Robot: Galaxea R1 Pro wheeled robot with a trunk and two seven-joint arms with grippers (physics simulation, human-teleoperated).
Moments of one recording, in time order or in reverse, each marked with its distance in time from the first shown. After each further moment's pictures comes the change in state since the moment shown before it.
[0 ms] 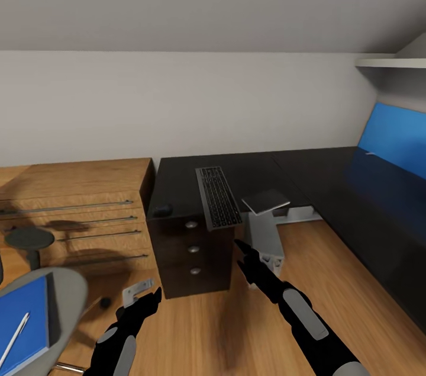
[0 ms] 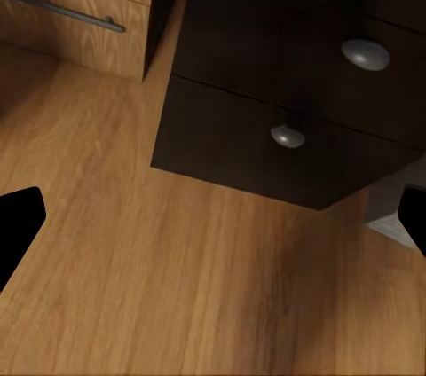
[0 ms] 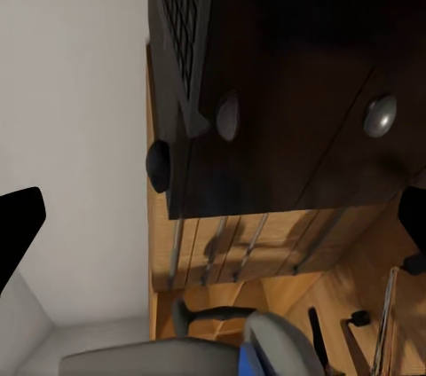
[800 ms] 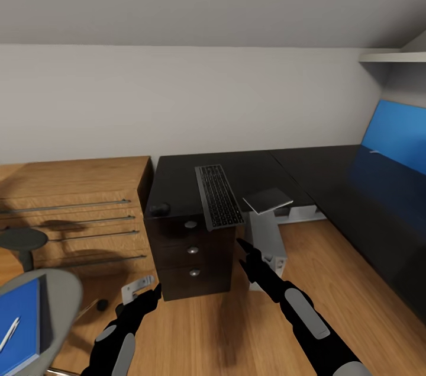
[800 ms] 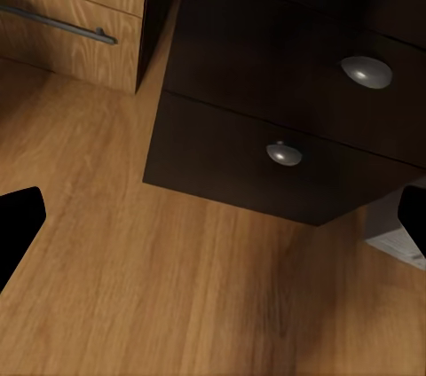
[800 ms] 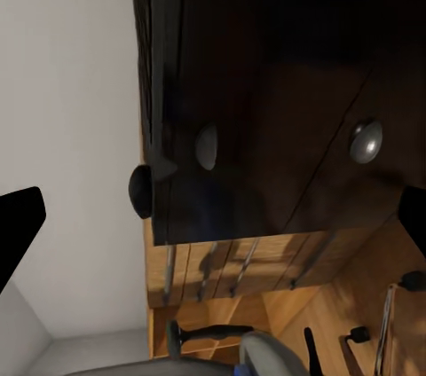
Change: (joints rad) left arm 0.001 0.000 -0.001 -0.031 0.004 0.005 -0.002; right arm 0.000 0.000 -0.021 0.002 0.000 0.000 0.000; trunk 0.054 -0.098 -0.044
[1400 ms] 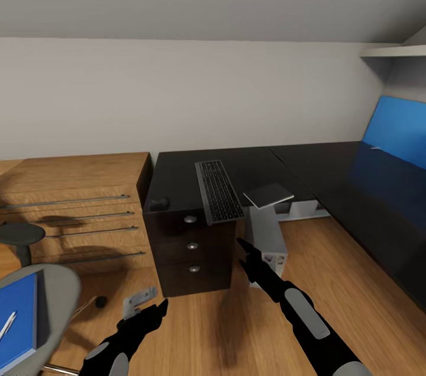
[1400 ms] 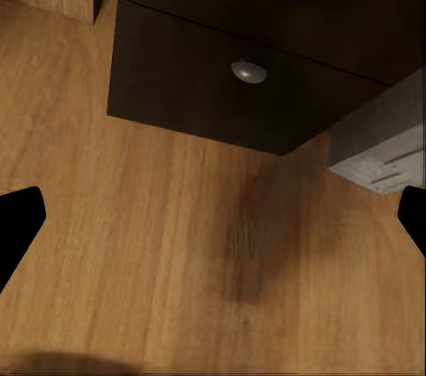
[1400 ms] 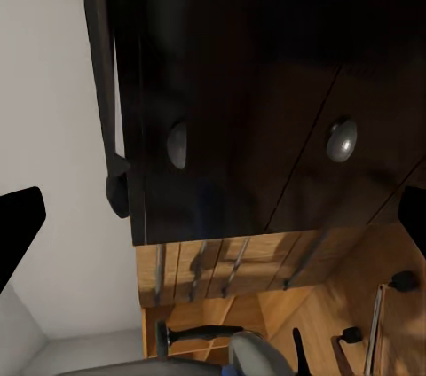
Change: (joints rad) left arm 0.141 0.001 -0.067 -0.227 0.078 0.196 0.001; right arm 0.000 0.000 -0.001 0.000 0.000 0.000 0.000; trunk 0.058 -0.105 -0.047
